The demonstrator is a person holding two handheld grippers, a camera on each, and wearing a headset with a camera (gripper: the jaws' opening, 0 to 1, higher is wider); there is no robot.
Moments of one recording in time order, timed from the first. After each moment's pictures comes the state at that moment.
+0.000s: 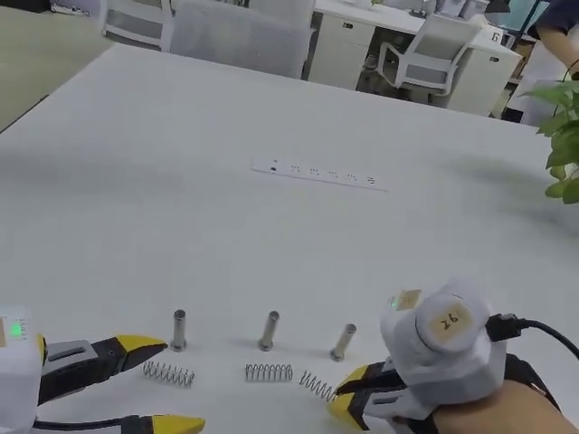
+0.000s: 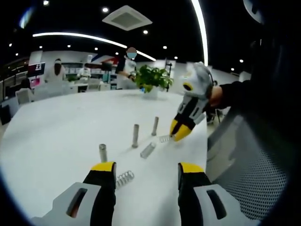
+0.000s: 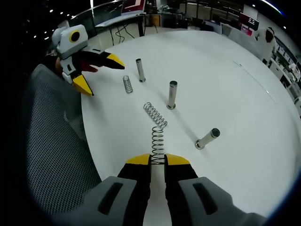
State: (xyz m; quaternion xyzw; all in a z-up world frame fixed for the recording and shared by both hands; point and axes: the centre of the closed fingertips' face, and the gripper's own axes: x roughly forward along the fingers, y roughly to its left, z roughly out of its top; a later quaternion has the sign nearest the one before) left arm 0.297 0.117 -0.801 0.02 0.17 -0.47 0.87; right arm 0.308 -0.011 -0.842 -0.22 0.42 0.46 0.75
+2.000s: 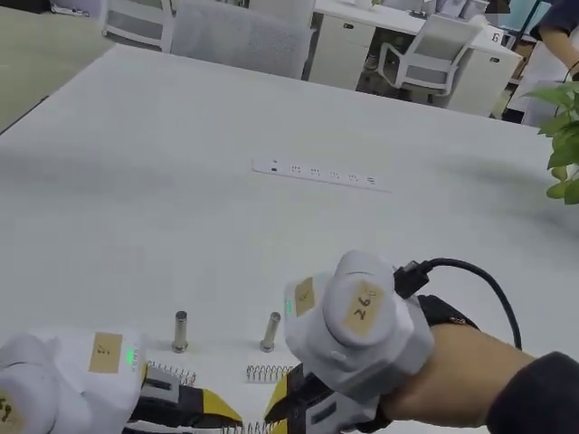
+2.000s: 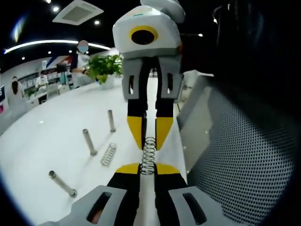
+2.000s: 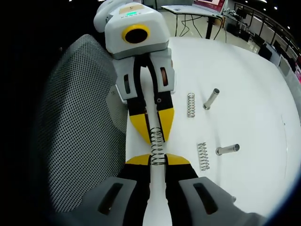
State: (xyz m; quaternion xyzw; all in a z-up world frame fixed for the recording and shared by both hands) left arm 0.261 0.062 -0.820 0.14 0.17 -0.62 0.76; right arm 0.257 0.060 -0.820 -0.35 0.38 0.63 0.58
